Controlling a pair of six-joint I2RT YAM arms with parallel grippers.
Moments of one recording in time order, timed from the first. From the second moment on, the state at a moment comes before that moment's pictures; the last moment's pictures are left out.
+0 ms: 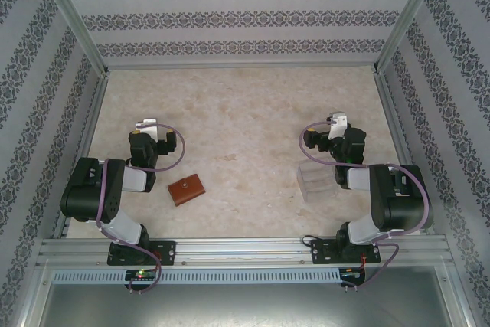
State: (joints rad) left arm 0.00 1.60 0.37 0.86 -0.12 -0.01; right arm -0.04 1.51 0.38 0.80 -0.28 -0.01
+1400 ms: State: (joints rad) left arm -0.01 1.18 0.65 0.09 -0.30 -0.27; right arm 0.06 1.22 0.78 -0.27 -0.08 0.15
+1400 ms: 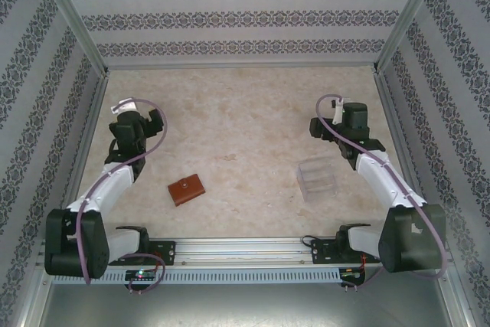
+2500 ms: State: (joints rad) left arm -0.01 1.25 1.05 -0.75 -0.04 -0.28; right arm 0.40 1.42 1.04 -1.01 -0.03 0.38
